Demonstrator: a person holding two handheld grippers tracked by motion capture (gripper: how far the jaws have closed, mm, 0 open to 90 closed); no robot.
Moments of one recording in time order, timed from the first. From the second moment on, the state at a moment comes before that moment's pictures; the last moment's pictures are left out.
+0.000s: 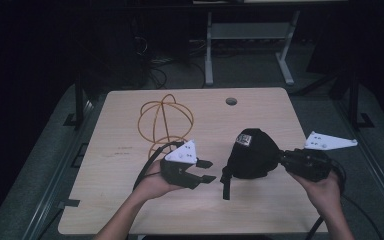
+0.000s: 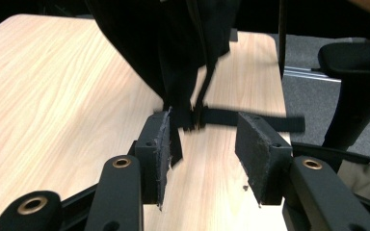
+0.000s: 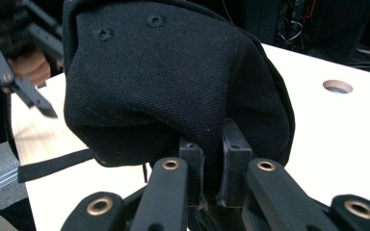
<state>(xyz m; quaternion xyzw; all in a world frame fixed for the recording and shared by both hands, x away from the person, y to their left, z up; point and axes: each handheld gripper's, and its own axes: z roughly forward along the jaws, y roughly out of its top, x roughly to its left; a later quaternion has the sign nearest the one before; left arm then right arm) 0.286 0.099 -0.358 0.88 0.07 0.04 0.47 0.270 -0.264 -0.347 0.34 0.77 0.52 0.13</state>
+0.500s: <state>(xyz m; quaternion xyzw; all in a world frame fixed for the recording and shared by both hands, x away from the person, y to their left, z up) 0.273 0.117 -0.391 0.89 0.09 0.06 0.44 0.284 -0.254 -0.323 0.33 0.77 0.53 0.12</state>
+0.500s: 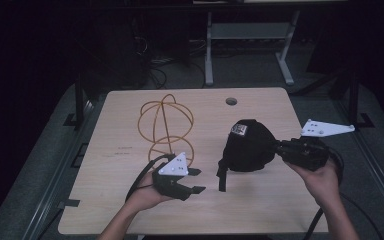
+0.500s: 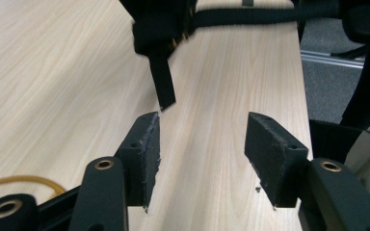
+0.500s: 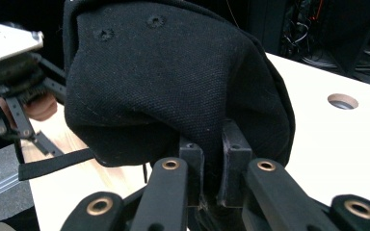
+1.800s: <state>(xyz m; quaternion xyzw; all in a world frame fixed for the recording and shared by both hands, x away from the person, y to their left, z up) 0.268 0.127 -0.426 0.90 0.10 0.07 0.42 0.329 -0.192 -0.241 0.28 0.80 0.53 0.11</state>
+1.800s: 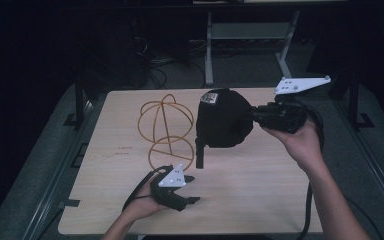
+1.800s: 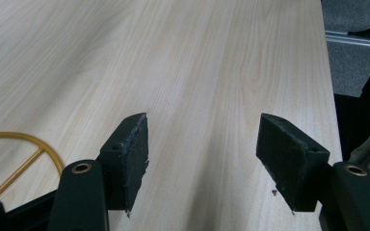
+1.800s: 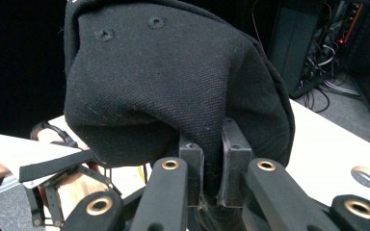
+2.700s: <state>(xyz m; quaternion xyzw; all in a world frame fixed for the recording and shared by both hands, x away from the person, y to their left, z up) 0.272 0.130 -0.430 0.90 0.11 0.07 0.42 0.368 -0.099 -0.193 0.21 0.83 0.50 0.08</state>
